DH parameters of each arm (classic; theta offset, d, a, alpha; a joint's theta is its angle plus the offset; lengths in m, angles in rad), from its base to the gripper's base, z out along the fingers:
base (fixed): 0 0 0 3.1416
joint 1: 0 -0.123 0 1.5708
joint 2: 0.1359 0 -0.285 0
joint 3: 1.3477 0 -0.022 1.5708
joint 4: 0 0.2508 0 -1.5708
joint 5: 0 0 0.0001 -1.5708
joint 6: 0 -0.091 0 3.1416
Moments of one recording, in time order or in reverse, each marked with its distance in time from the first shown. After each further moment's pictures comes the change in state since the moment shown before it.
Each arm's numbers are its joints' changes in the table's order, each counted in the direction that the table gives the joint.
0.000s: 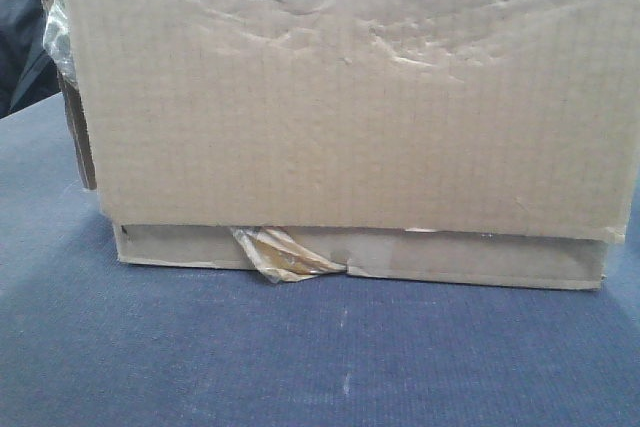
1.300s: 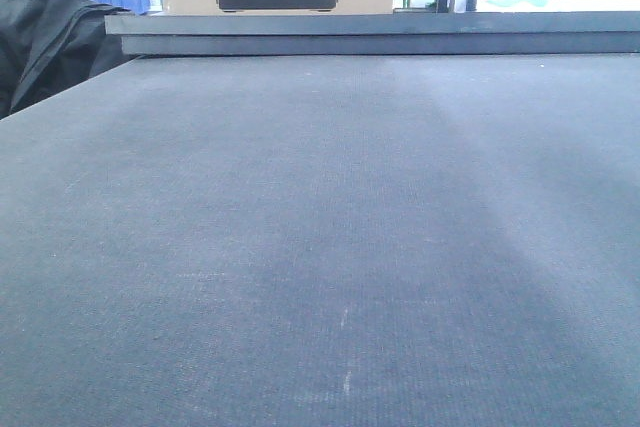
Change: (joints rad) left arm 0.009 -0.257 -0.339 -0.025 0.016 0.070; right arm -0.007 -0.223 -0.382 0.027 0.030 -0.034
